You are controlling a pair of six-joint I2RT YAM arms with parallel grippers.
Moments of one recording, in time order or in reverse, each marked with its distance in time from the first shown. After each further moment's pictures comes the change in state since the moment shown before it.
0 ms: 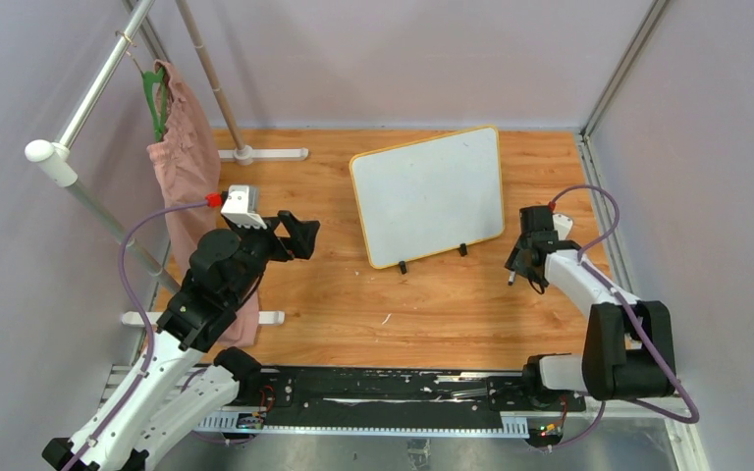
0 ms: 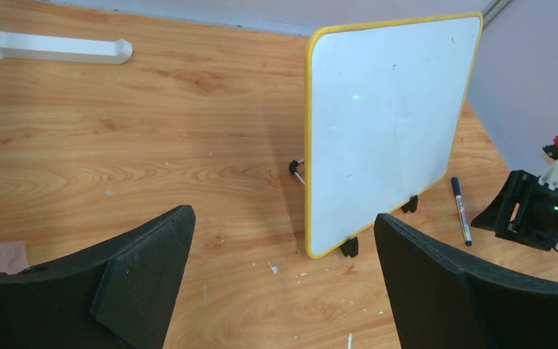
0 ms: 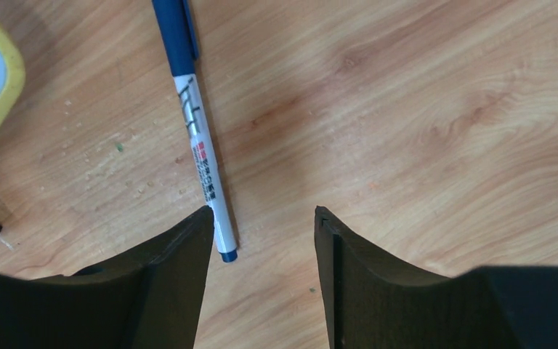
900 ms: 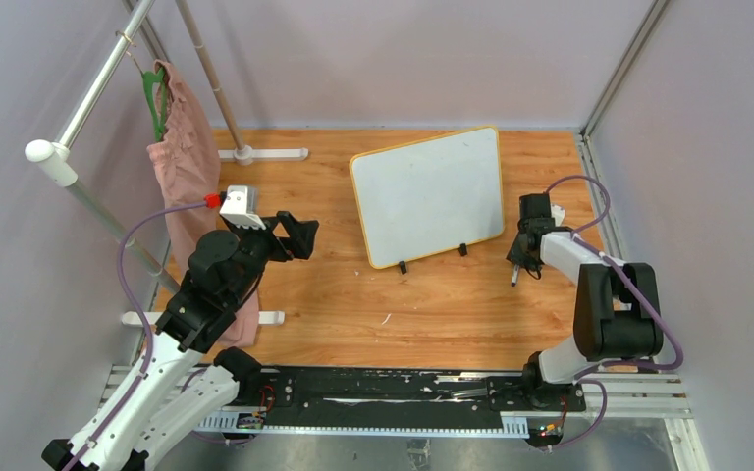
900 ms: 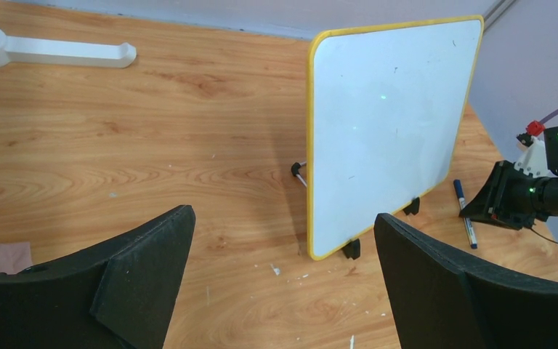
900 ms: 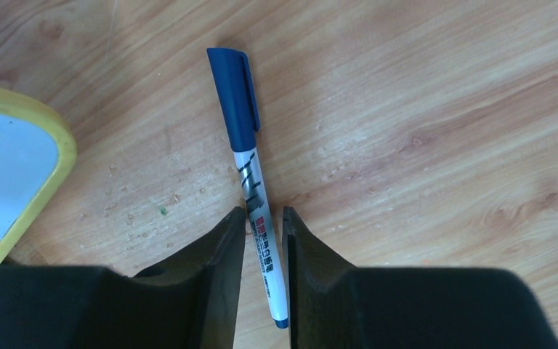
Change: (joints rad) left arm -0.002 -0.008 0.000 0.000 -0.008 0.007; right arm -0.039 0.216 0.096 0.112 -0.099 -0.051
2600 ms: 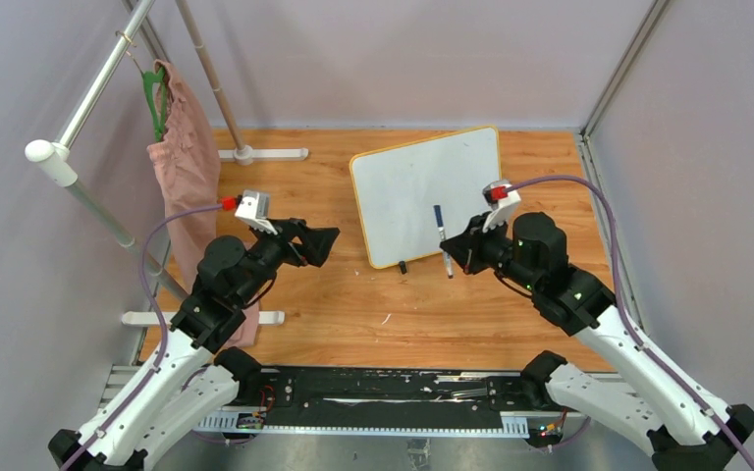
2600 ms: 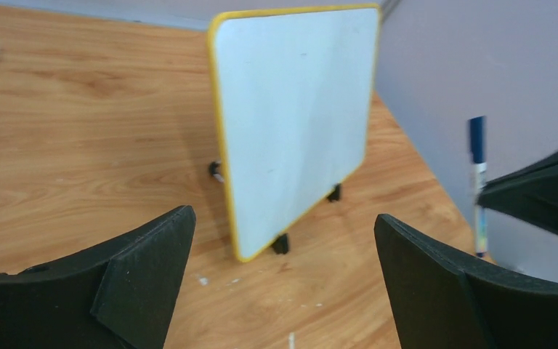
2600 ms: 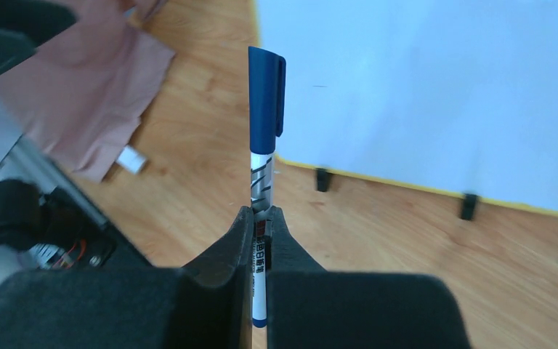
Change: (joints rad) left arm -0.014 -0.008 -0.111 0.174 0.155 -0.065; right arm 0.610 -0.732 0.104 -0.087 -0.267 -0.137
